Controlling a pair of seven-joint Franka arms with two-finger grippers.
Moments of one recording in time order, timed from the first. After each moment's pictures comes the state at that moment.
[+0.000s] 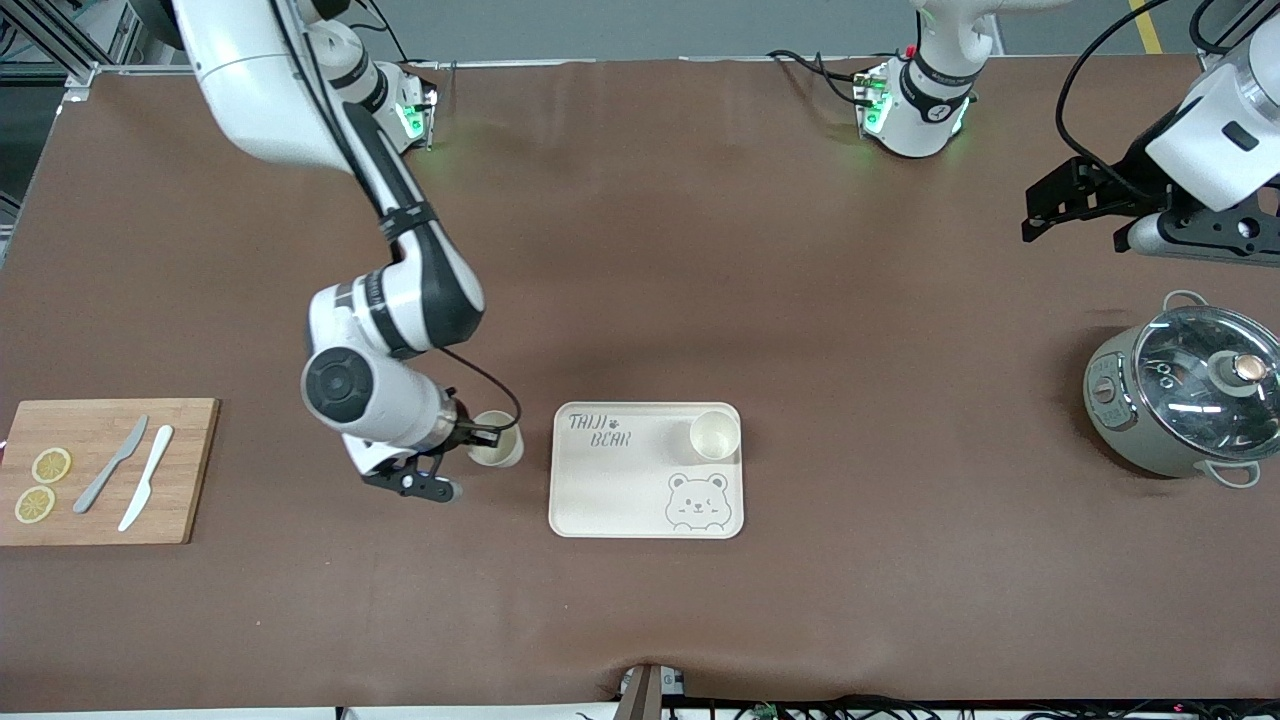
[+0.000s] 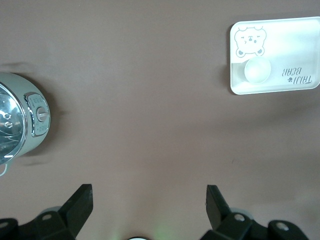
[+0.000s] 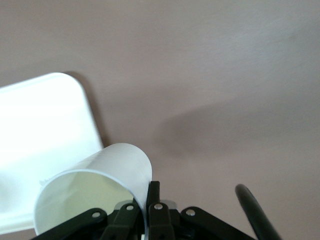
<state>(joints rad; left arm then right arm) 0.00 0.04 -0.17 -1.43 -0.07 1.44 -0.08 0.46 0.66 -0.08 -1.44 0.19 2.09 0.59</state>
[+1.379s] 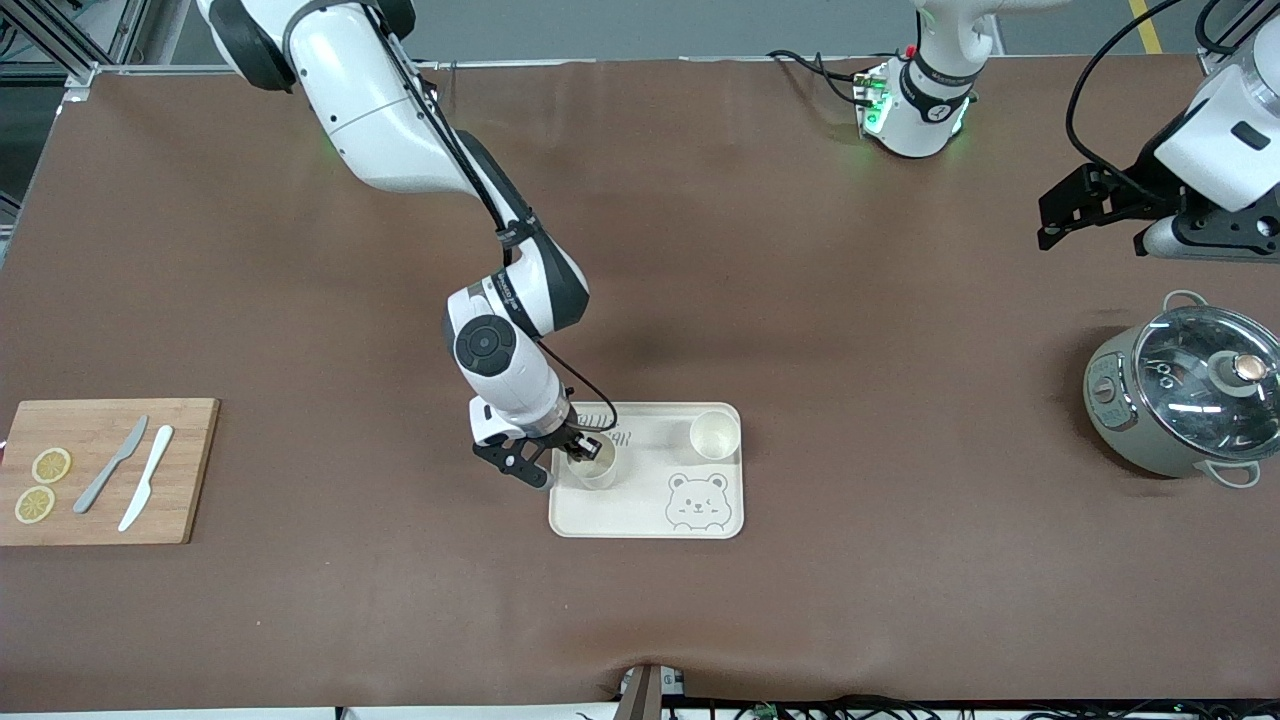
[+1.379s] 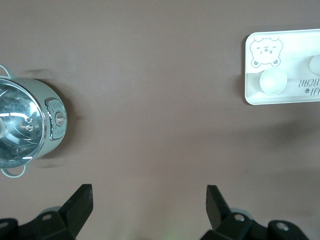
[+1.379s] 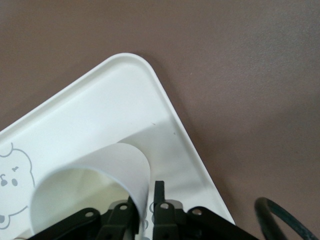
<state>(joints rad) 0.00 0.03 -0.17 -1.44 -0.01 1.47 -0.10 0.61 0.83 -0.08 -1.44 0.20 2.47 0.93</state>
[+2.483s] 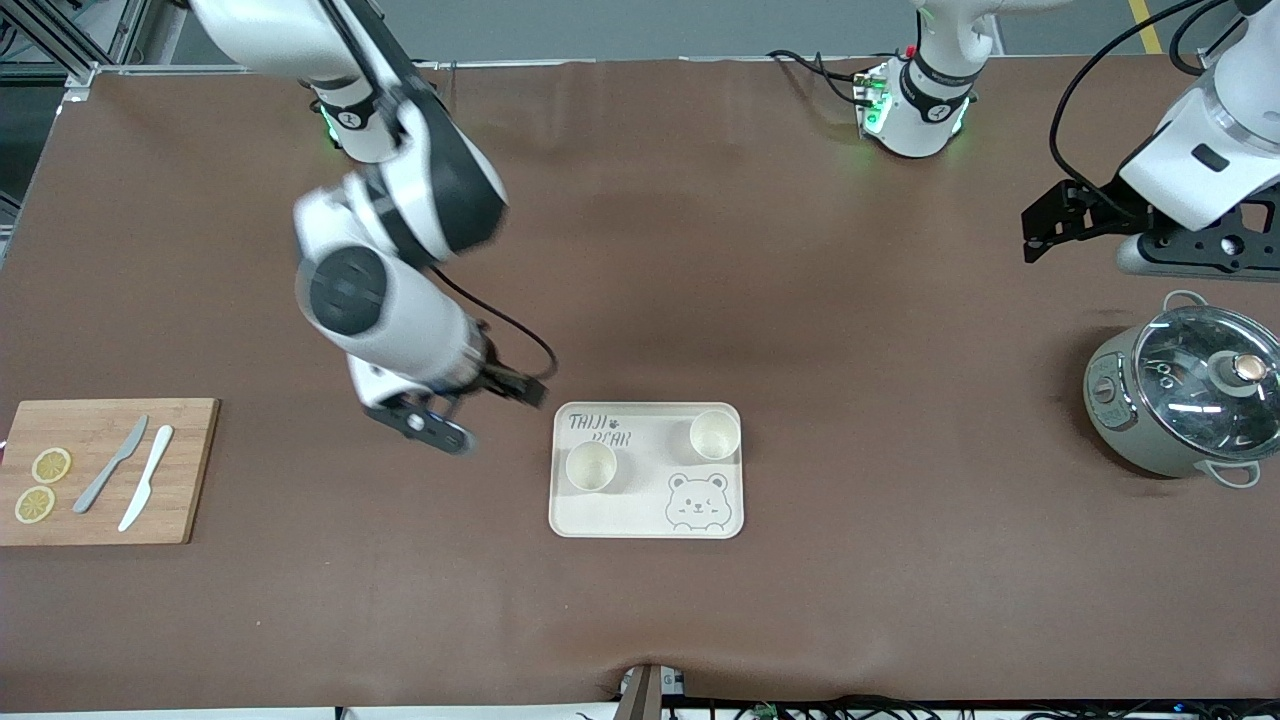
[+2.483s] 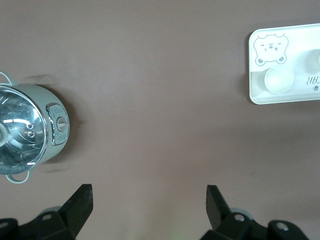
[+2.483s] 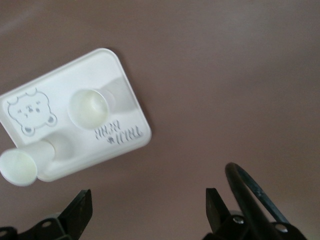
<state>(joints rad) -0.02 0.05 -0.19 -1.44 0.02 1.49 -0.10 0.51 0.46 -0.11 -1.28 0.20 1.65 0.78</state>
